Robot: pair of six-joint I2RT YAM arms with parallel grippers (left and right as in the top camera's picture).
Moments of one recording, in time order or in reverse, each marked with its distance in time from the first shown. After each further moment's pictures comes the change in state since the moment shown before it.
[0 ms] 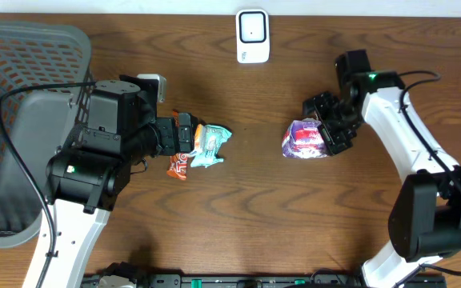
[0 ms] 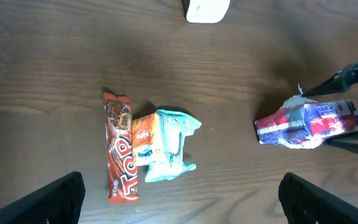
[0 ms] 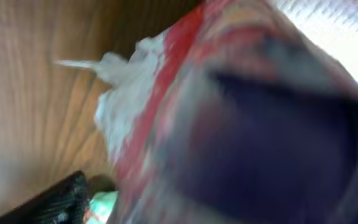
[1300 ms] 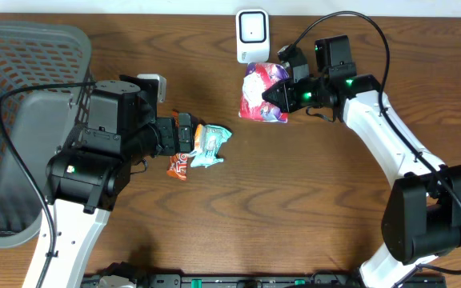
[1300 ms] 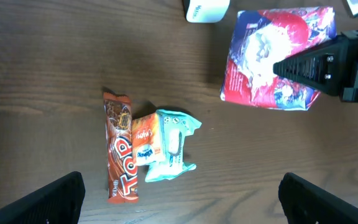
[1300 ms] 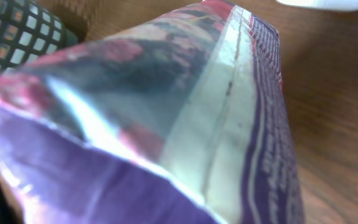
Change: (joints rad) left arm 0.000 0.000 0.000 0.000 0.000 0.000; right arm 0.104 0.002 -0.004 0.502 -0.352 -1.255
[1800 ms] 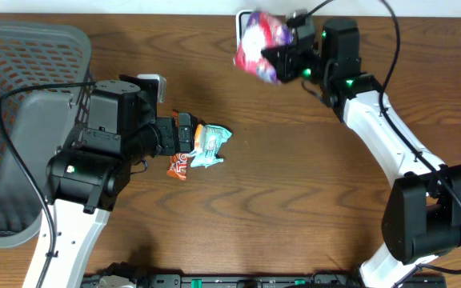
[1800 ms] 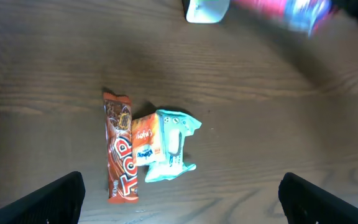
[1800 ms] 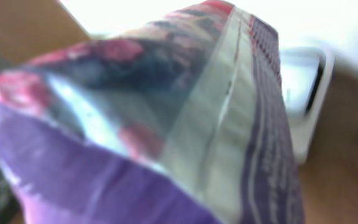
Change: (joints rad) left arm 0.000 0.000 0.000 0.001 0.000 0.000; right arm 0.000 0.000 -0.005 0.506 0.064 0.160
